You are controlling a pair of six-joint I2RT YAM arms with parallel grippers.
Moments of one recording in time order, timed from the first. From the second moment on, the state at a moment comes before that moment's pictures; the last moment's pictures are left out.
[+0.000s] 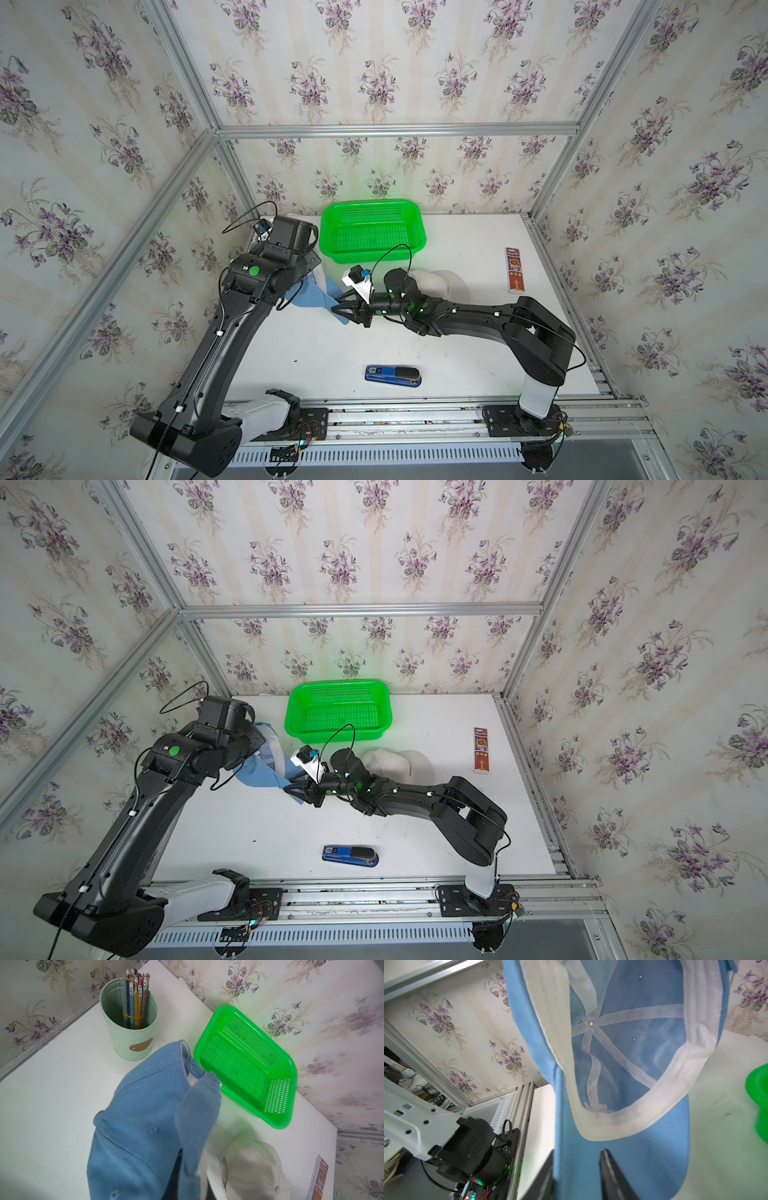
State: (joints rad) left arm -0.32 1.21 1.51 -1.14 -0.36 -0.93; right arm 1.00 1.84 1.12 0.52 -0.52 0.18
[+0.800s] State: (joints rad) left arm -0.30 1.21 1.67 -1.23 -0.81 -0.52; right arm 0.75 2.21 1.20 1.27 -1.28 1.54
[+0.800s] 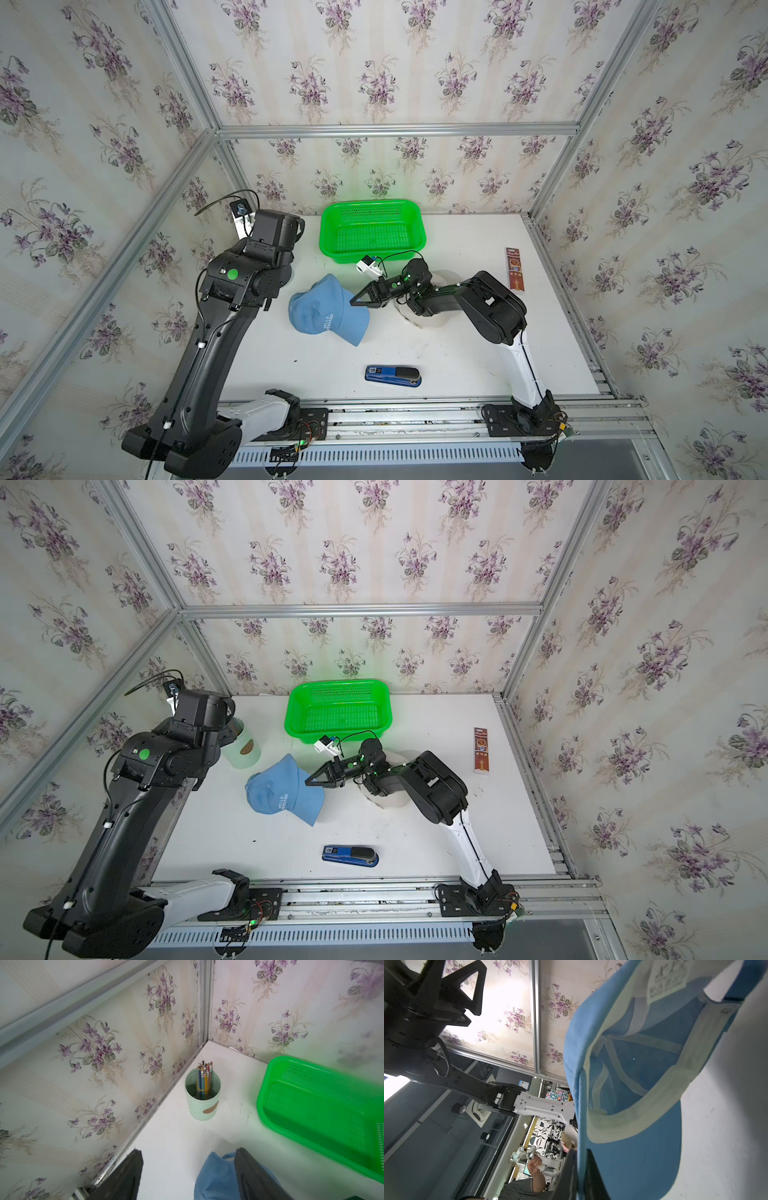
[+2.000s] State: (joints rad) left arm -0.29 1.21 1.53 -1.09 -0.73 -0.46; right arm 0.76 2.15 1.52 0.00 -1.12 0.97
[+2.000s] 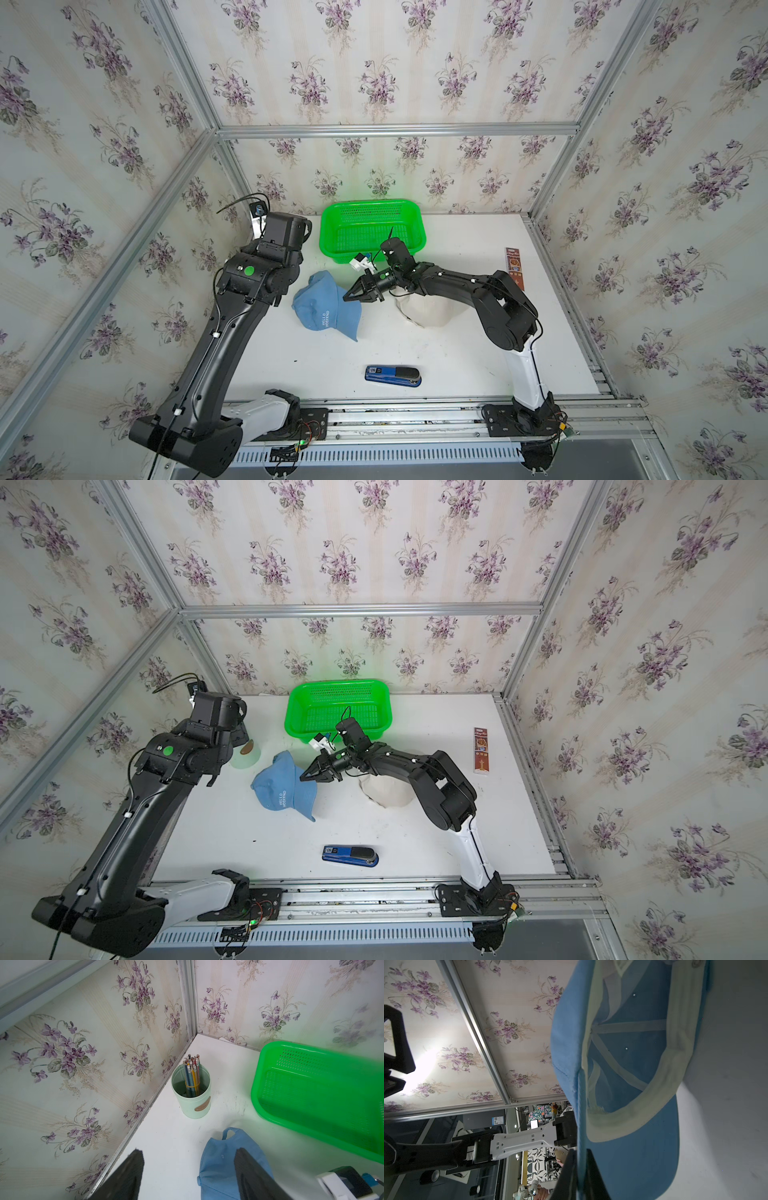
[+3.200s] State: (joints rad) left arm -0.42 1.31 1.56 -1.06 -0.66 -0.32; right arm 0.66 1.85 1.74 -0.76 -0.34 0.41
